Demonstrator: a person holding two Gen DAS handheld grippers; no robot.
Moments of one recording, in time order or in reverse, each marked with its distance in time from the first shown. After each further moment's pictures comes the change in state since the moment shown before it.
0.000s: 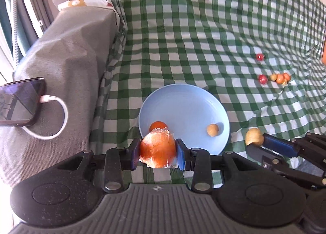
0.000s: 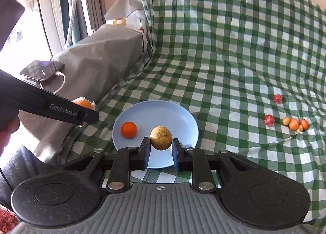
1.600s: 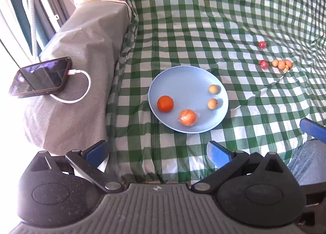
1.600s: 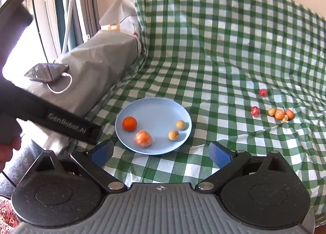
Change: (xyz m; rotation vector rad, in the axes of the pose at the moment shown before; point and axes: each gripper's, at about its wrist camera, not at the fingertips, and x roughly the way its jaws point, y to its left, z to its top) left arm -0.059 -0.018 -0.041 -0.011 0.035 0.082; right arm -0.062 0.015 -0.022 0.036 -0.044 -0.060
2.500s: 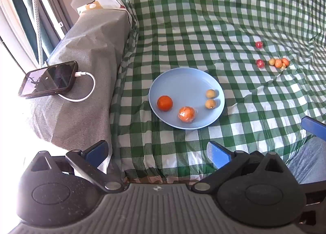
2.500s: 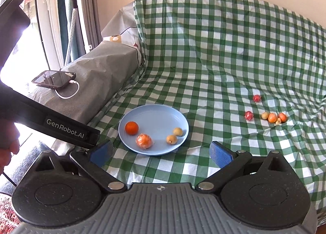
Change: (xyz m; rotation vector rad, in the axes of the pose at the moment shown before) left arm -0.018 -0.010 -0.012 0.028 -0.023 0.027; right arm -0.029 0.006 -0.014 0.012 -0.051 -0.005
